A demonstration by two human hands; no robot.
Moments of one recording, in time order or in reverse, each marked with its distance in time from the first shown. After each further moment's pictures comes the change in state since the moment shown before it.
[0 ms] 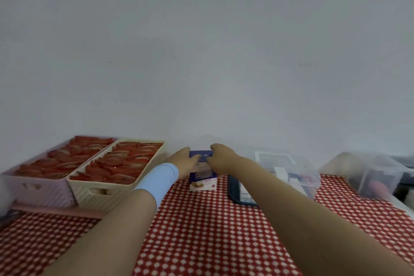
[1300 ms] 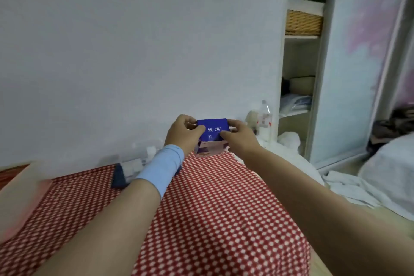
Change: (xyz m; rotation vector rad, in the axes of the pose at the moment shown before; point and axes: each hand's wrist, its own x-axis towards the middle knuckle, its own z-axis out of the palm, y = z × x) left_hand -0.186 0.272 0.111 -0.673 0.036 0.540; right_hand -0.337 0.185 -0.136 0.771 0.771 0.219
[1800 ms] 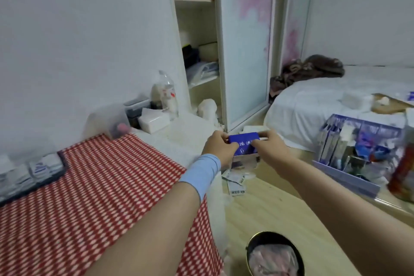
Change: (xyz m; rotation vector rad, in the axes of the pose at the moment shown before) left_hand -0.124 0.044 0.318 0.046 -0.679 -0.027; right_hand -0.105 0.141 -0.282 -0.243 0.543 0.365
